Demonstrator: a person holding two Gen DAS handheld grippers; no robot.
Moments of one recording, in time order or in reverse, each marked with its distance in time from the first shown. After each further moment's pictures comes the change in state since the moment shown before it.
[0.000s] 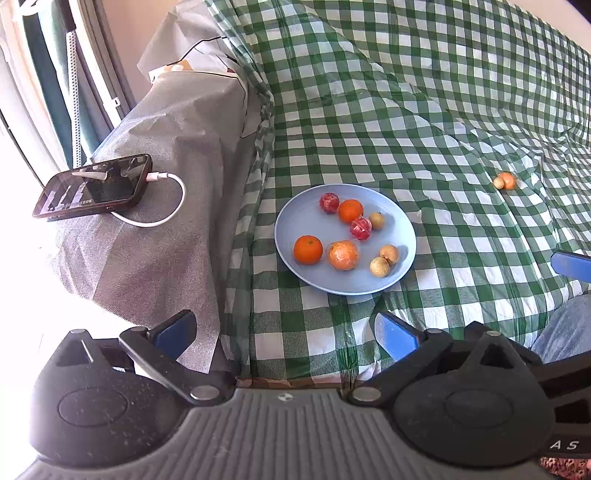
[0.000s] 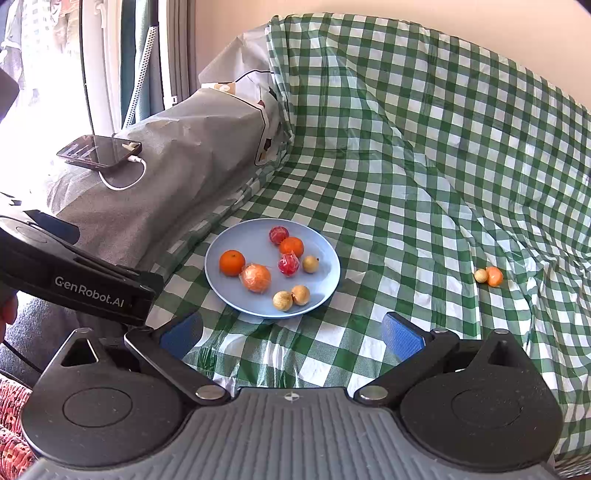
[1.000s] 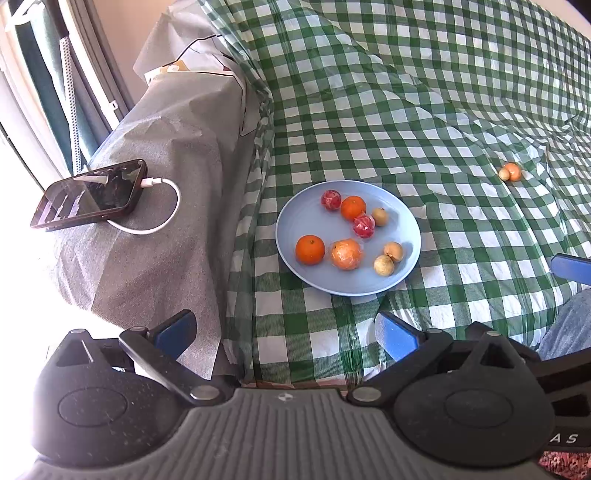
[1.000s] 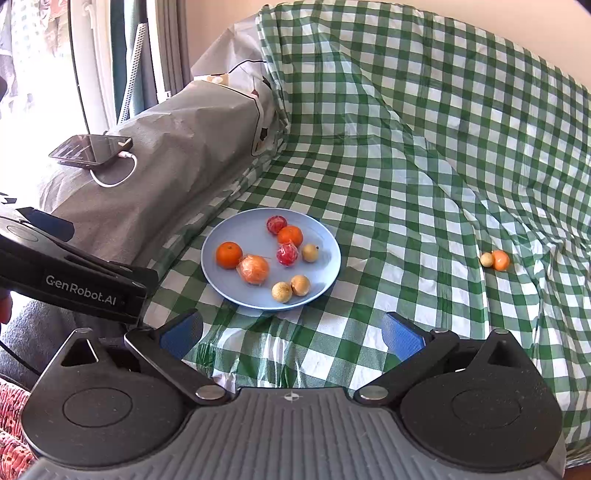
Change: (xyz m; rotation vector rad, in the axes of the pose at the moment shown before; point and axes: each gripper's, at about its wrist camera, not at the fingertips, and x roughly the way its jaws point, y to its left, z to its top) left arm 0.009 -0.004 0.007 0.033 0.019 0.024; right arm 0.013 -0.010 -0.002 0.045 0.031 0.017
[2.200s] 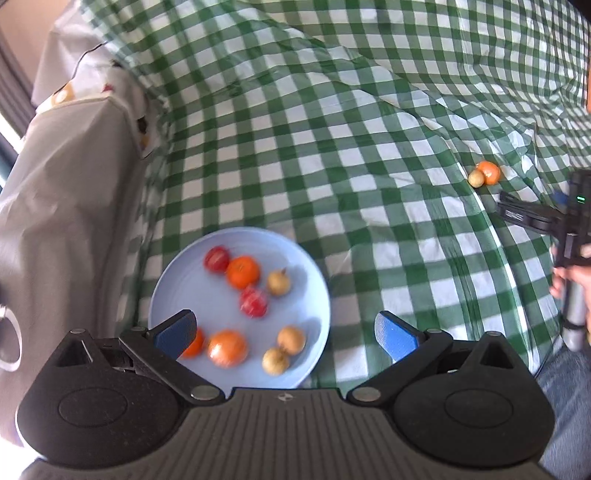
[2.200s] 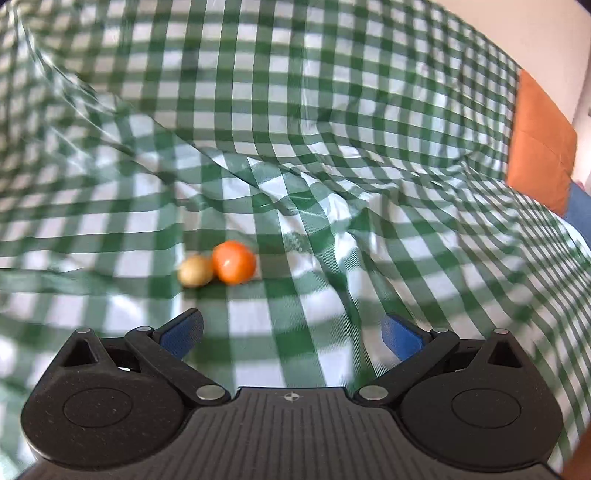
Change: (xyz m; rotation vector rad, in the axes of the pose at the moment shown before) left arm 0.101 -0.141 0.124 0.122 0.118 -0.061; right arm 0.194 -0.315 -0.004 0.247 -0.017 -0.545
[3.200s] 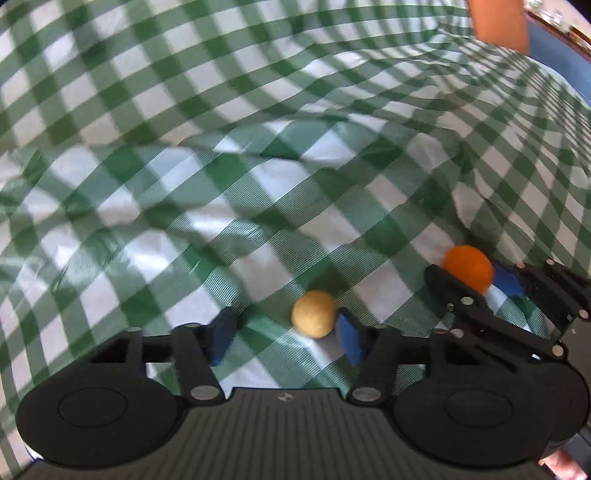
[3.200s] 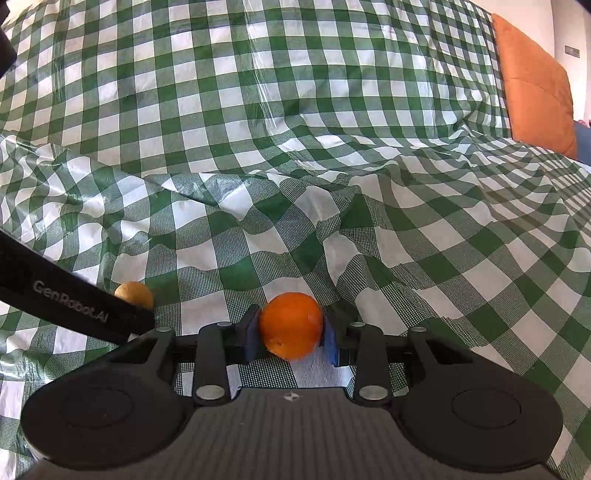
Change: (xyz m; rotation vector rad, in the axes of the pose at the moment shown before) left arm 0.195 -0.224 0.170 0.433 -0.129 -0.315; right arm 0.068 -0.036 -0.002 0.248 -0.058 0.072
